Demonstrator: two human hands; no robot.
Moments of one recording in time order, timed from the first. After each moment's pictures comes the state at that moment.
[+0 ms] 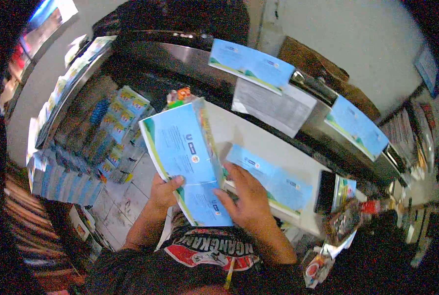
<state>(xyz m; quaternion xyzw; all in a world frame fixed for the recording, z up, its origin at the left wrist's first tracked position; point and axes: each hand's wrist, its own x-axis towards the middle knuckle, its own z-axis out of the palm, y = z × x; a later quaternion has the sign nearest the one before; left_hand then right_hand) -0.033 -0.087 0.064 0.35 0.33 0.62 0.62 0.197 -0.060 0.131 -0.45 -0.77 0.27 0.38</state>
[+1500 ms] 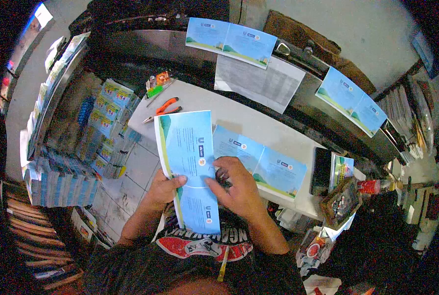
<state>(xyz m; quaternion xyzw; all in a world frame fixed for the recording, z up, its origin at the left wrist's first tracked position) 0.001 -0.086 0.054 0.36 0.37 0.50 0.70 0.215 -0.062 0.097 -0.44 -0.70 0.40 0.39</state>
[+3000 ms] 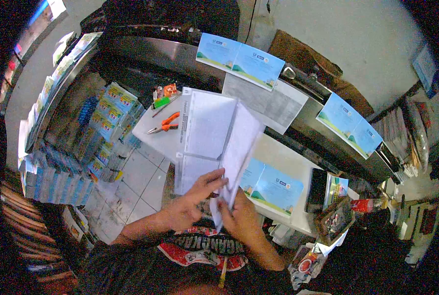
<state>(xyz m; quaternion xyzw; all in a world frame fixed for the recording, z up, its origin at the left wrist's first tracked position) 0.033 -0.079 0.090 0.68 0.32 0.42 0.50 0.225 -0.084 0.088 -0.52 -0.68 0.44 0.27</state>
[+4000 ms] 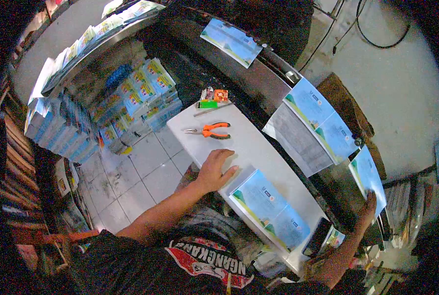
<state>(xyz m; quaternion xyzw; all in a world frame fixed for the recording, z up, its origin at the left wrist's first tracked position) 0.060 -0.031 0.040 0.65 0.57 0.49 0.10 0.669 0.075 0.124 -0.62 -0.72 -0.16 0.27</state>
